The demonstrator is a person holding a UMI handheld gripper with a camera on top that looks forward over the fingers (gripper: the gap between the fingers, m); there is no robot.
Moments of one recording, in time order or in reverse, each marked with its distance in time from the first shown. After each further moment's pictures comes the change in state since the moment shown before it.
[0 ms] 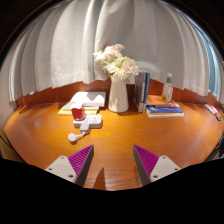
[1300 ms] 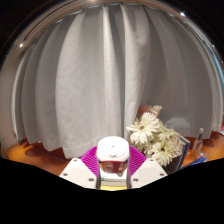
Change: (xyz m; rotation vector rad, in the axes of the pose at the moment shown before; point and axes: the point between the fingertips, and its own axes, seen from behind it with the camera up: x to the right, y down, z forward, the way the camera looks) arm -0.137 -0.324 0.089 0.413 -0.111 0.040
